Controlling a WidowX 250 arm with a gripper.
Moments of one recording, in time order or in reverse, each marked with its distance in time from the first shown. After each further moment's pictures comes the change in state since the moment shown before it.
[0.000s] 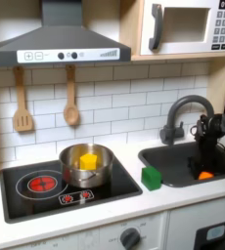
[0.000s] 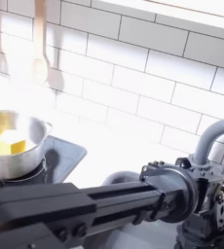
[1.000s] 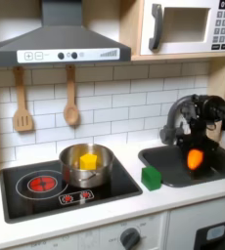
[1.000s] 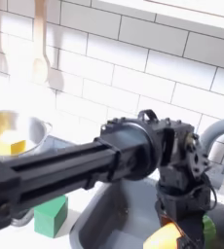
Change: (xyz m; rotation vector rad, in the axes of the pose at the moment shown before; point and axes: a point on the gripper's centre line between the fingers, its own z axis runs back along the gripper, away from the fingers) arm -0.010 0.025 0.078 0.084 -0.144 0.108
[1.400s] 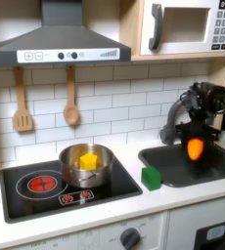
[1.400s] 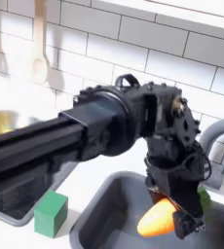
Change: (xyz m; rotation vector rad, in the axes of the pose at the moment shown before) arm -0.003 0.003 0.039 0.027 -0.048 0.147
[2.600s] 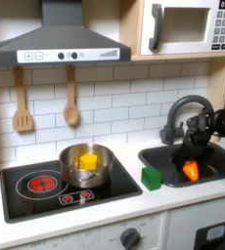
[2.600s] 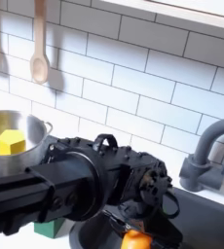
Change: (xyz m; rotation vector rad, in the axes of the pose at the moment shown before) arm -0.035 0.011 -0.028 0.207 -0.120 0.471
